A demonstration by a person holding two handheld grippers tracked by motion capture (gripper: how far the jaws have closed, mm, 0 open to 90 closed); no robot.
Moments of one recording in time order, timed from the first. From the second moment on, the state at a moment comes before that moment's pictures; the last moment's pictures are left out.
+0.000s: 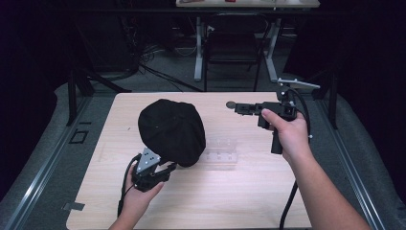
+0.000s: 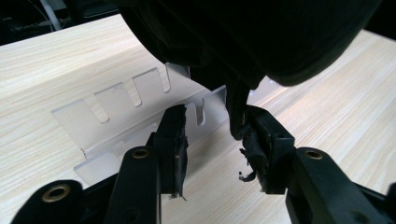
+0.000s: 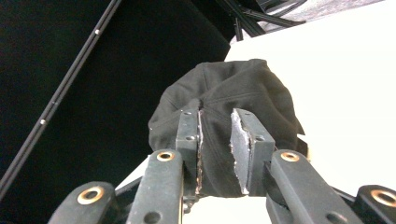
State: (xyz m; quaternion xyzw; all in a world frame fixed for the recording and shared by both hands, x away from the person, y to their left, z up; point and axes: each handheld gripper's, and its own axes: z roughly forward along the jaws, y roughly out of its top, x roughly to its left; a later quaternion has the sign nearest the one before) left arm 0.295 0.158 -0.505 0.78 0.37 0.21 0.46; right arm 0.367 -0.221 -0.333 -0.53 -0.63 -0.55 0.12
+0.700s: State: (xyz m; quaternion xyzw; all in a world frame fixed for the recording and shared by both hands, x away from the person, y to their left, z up) left arm 0.279 0.214 -0.518 0.75 0.43 0.20 0.46; right arm 0.333 -0.246 -0.347 -0.54 -0.68 -0.50 0.02
